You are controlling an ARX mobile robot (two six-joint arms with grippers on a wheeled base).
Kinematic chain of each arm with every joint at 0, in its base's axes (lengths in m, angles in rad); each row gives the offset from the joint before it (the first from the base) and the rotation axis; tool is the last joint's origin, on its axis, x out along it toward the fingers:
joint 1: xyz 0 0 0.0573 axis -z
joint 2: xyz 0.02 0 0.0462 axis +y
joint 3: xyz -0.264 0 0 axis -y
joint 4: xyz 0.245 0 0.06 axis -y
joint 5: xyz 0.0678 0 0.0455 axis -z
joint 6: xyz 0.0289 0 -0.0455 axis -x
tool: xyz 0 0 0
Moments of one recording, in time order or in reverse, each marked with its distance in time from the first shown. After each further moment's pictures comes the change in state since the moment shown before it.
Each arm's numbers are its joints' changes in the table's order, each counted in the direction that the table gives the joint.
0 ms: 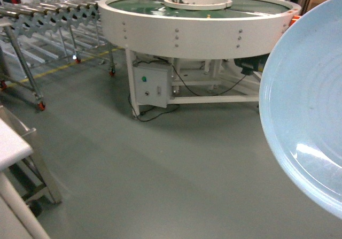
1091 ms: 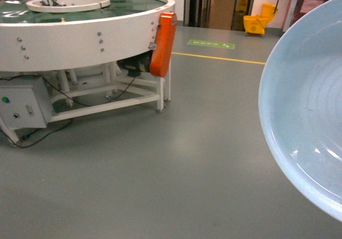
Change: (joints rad) left arm 0.000 0.000 0.000 -0.002 -0.002 0.000; right arm 0.000 0.000 0.000 0.000 0.000 0.000
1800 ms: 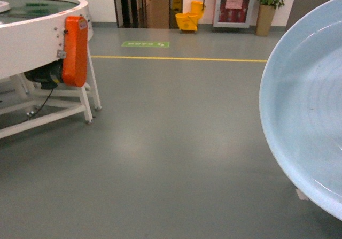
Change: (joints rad) left arm 0.000 0.000 0.000 0.000 0.002 0.000; right arm 0.000 0.000 0.000 0.000 0.003 0.000
